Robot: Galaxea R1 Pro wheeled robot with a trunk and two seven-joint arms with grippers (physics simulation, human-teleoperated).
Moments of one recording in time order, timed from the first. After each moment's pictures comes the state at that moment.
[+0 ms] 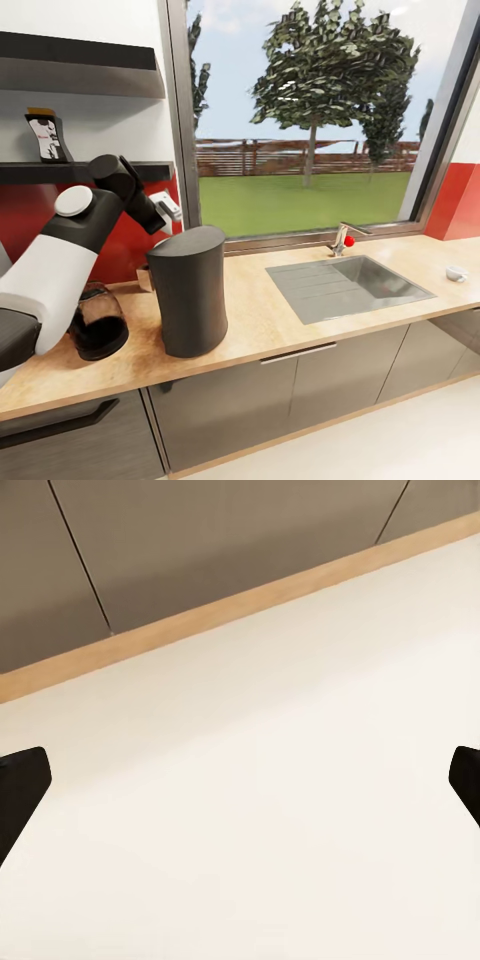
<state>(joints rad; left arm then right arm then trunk) -1.46 0.16 -0.39 -0.99 -1.17 0.96 -1.48 -0.11 -0.09 -0.29 -0.36 0.08 -0.35 0.04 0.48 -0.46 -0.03</state>
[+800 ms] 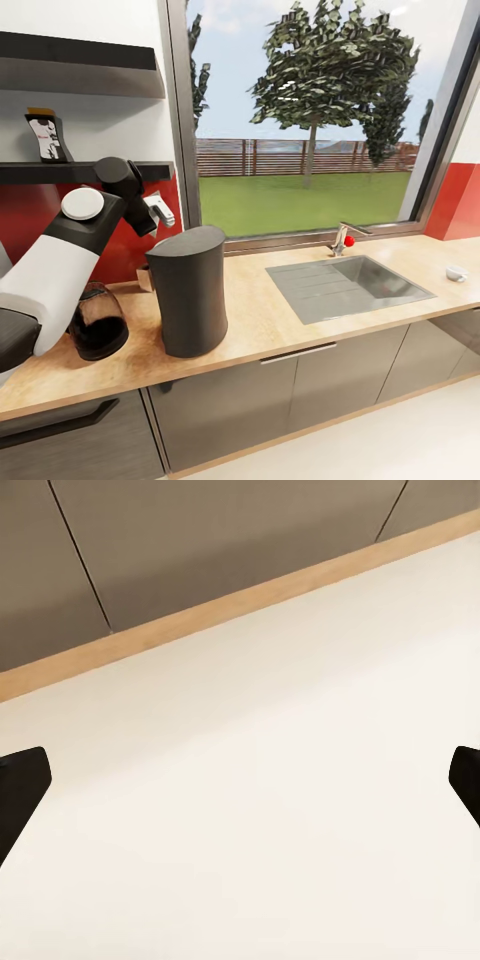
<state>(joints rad) -1.46 0.16 -0.44 -1.00 -1.40 0.94 -1.56 -0.11 -0.09 -0.29 -0.36 0.08 -0.35 0.04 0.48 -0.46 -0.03</state>
